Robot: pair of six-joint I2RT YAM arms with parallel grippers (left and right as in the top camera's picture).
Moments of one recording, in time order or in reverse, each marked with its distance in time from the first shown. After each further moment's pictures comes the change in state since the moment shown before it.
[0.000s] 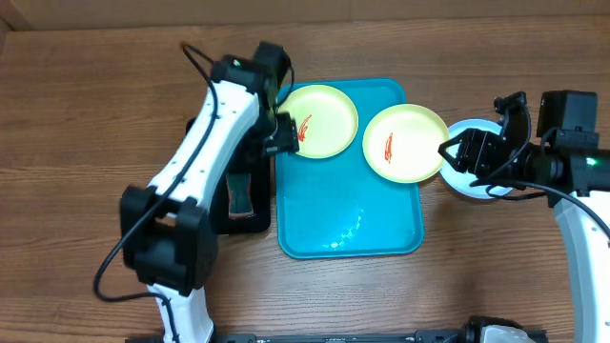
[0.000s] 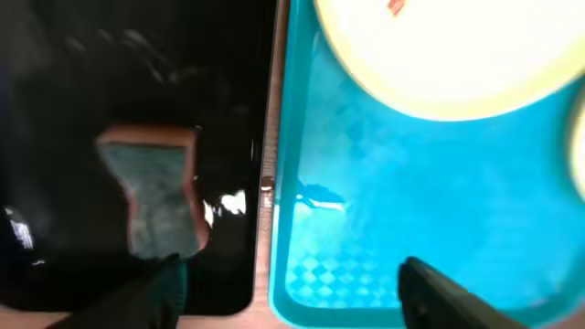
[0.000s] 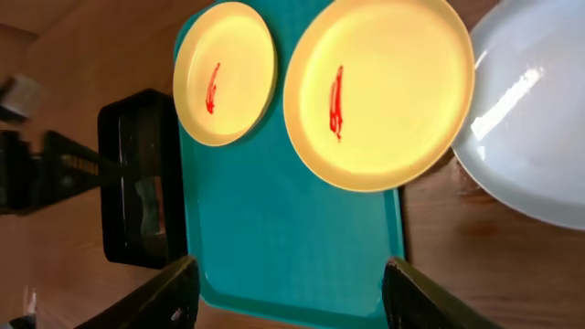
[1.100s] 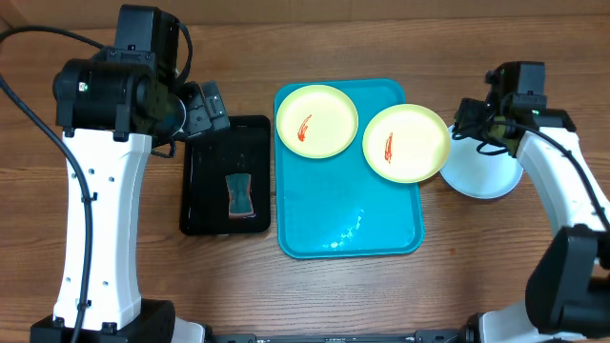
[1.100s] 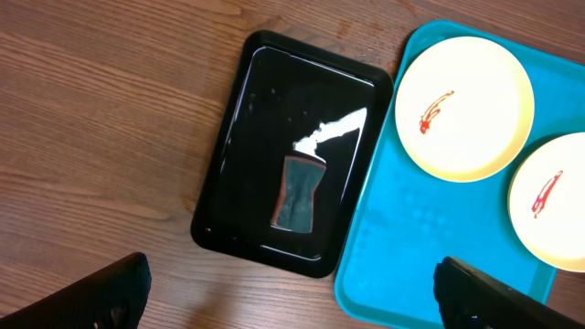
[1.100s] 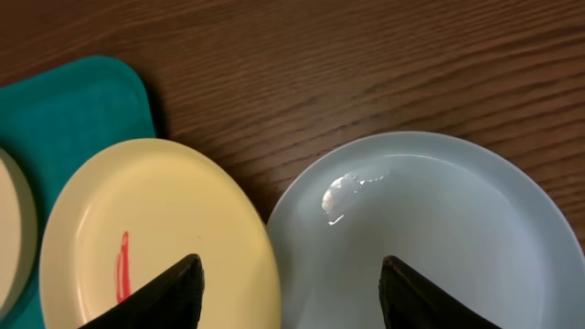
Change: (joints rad) left arm 0.211 -0.344 0.233 -0.241 -0.151 0.031; right arm 0.030 0.410 0.009 0.445 0.458 -0.005
